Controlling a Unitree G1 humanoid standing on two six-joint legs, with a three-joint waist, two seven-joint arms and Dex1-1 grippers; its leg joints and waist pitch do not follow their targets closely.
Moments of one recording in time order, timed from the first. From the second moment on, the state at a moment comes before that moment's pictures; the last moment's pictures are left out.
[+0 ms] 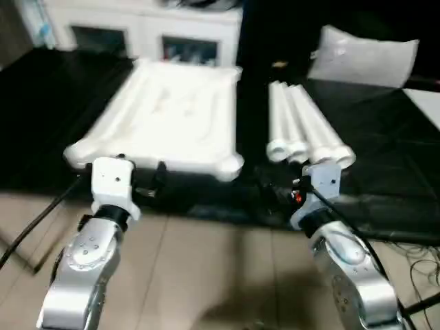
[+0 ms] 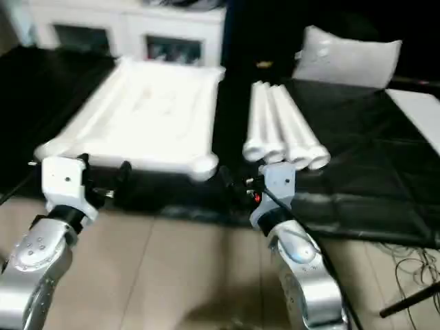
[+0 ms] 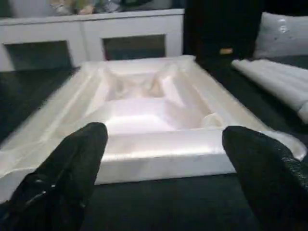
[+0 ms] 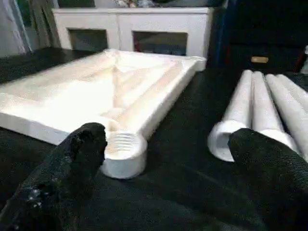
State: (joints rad) left arm 0.00 0.23 -0.04 -0.37 -0.12 0.38 -0.06; right arm -0.01 -0.14 0.09 -0.28 0.20 0.35 0.18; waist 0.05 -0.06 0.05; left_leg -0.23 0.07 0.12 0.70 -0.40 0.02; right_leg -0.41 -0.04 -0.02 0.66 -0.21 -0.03
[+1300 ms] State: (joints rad) left arm -0.13 0.58 -0.14 -0.21 -0.24 0.32 -0.74; right arm -0.15 -0.42 0.14 -0.23 0.23 0.40 0.58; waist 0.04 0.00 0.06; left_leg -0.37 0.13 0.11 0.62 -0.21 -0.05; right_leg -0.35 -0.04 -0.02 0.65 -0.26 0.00
